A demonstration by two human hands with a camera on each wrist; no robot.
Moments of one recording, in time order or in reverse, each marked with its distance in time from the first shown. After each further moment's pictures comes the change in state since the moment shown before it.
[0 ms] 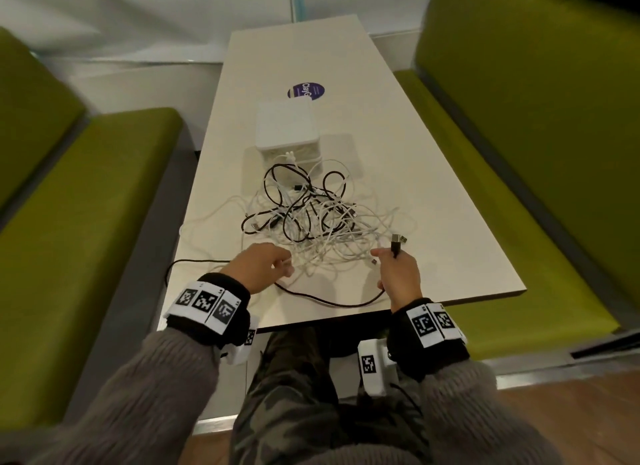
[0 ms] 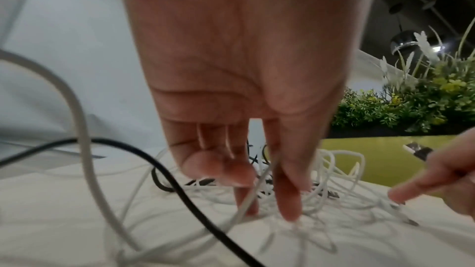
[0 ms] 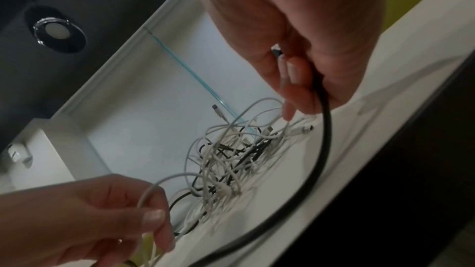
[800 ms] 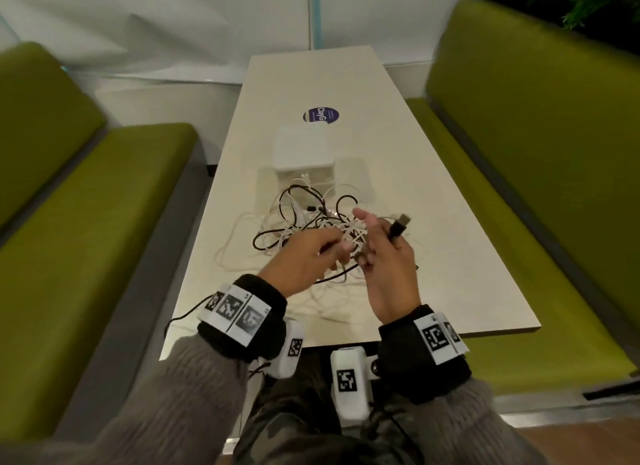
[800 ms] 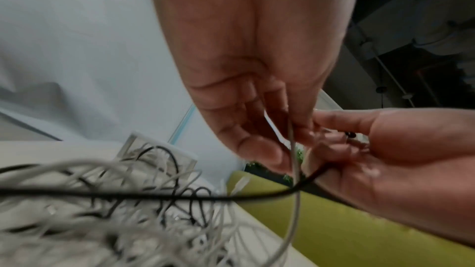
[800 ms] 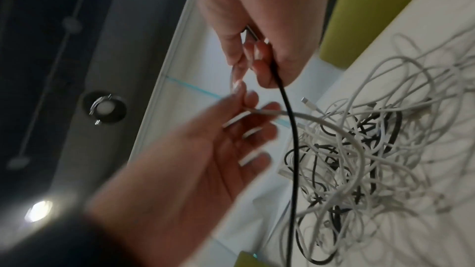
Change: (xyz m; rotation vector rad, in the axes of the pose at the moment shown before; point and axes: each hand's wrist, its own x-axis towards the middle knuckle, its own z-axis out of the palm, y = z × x) left_hand 0.004 0.064 -0.032 -0.501 0.258 0.289; right_hand -0.051 -0.081 0.023 0.692 -0.301 -0.238
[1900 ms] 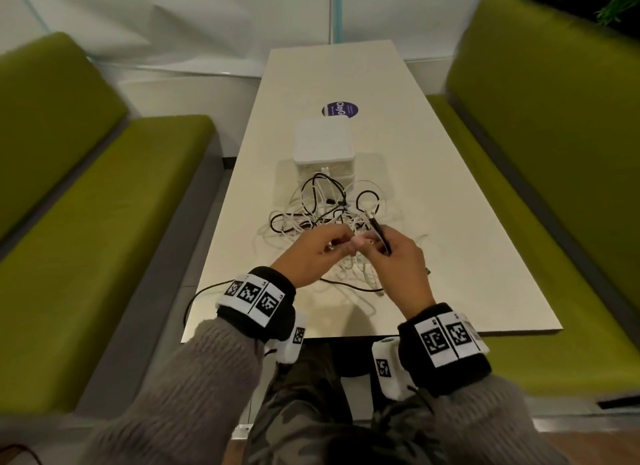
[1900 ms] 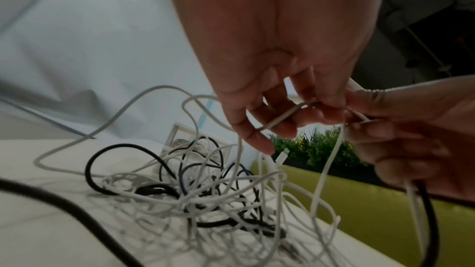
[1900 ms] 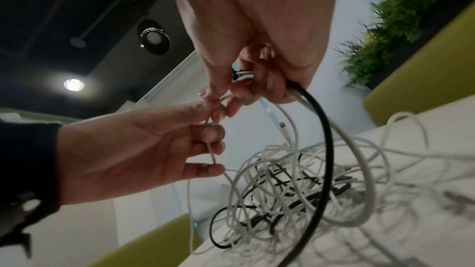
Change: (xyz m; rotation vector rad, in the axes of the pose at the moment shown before) left_hand -0.007 -0.028 -0.004 -0.029 0.036 0.084; right_hand 0.004 0.012 -0.012 -0.875 -0.116 -0.247
